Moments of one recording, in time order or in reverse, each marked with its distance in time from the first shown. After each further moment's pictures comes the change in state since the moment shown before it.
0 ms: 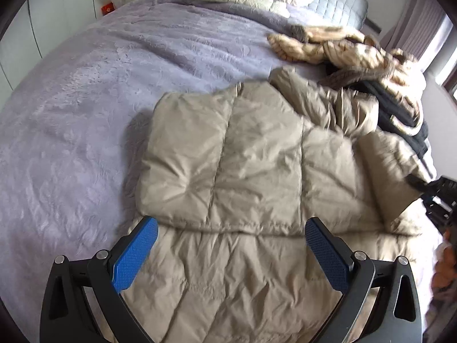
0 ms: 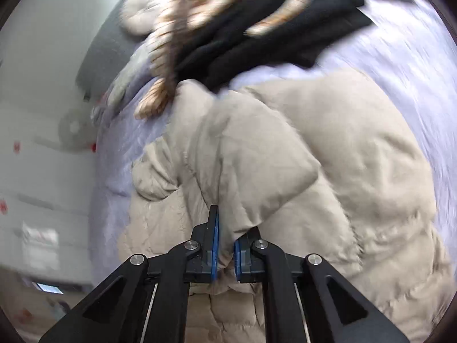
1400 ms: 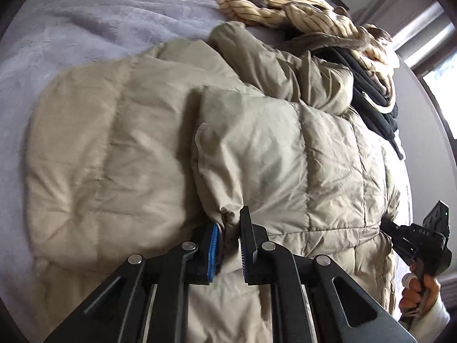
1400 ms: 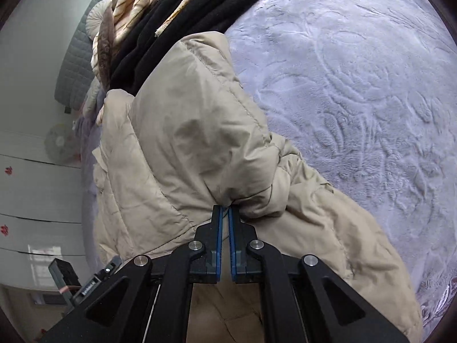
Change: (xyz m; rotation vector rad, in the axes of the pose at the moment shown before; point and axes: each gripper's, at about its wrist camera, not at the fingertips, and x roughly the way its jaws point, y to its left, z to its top) left arm 0.076 -0.041 0.014 0.072 0.152 -0.210; right arm -0.046 -0.170 -0.023 0.270 0.058 -0.051
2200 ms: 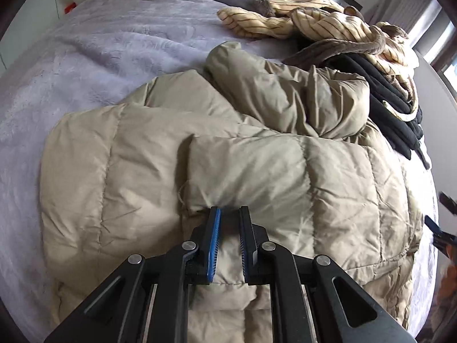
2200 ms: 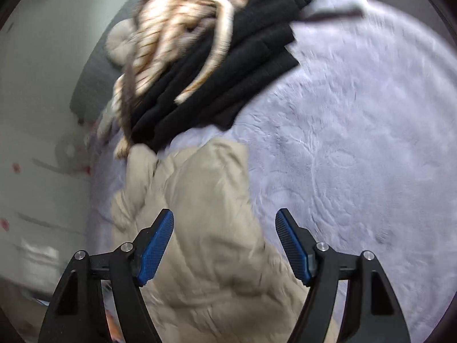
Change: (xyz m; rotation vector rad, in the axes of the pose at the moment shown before) left arm 0.015 -0.032 0.034 0.014 -0.048 0.159; right arm -0.036 -0.018 0.083 0.086 -0.055 0.144
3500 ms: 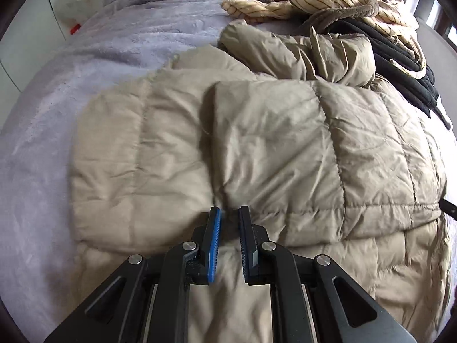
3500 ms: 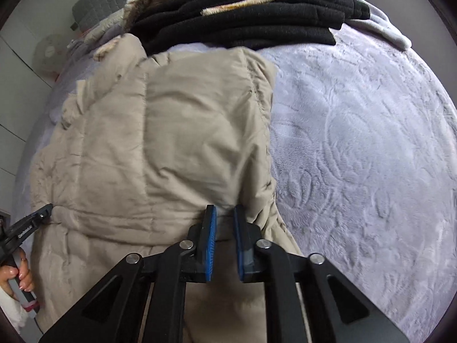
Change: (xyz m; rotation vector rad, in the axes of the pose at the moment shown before) left arm -0.018 -0.001 -0.049 0.103 -0.001 0.179; right arm 0.010 0.044 -0.088 -0.583 0.083 -0.383
